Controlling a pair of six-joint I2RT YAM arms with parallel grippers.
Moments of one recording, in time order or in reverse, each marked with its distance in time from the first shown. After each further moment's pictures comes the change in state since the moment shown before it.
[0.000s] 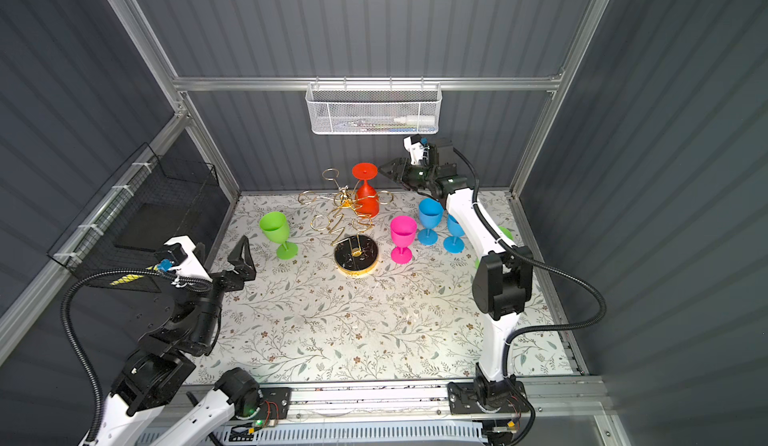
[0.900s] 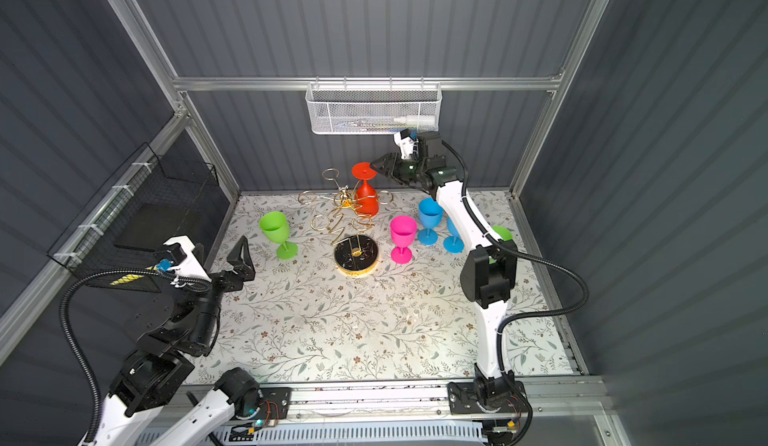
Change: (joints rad) left arm 0.000 0.001 0.010 -0.015 -0.005 0.000; right arm 0.029 0.154 0.259 -0.137 0.024 -0.054
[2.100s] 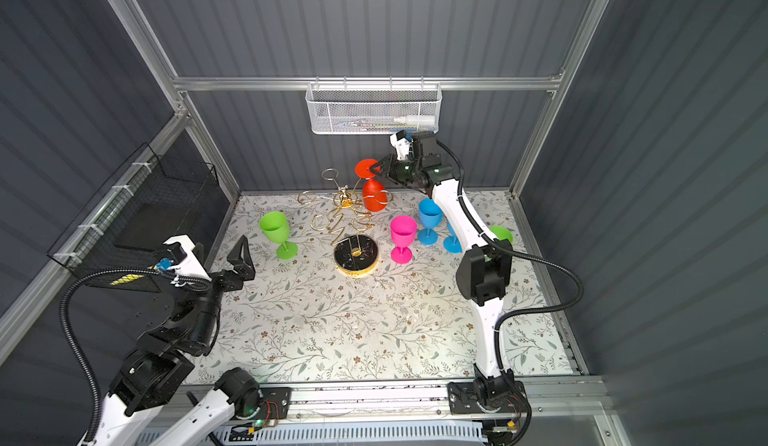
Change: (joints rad) left arm 0.000 0.005 0.006 -0.007 -0.002 0.000; right arm 0.017 0.032 0.064 -0.091 0.040 -0.025
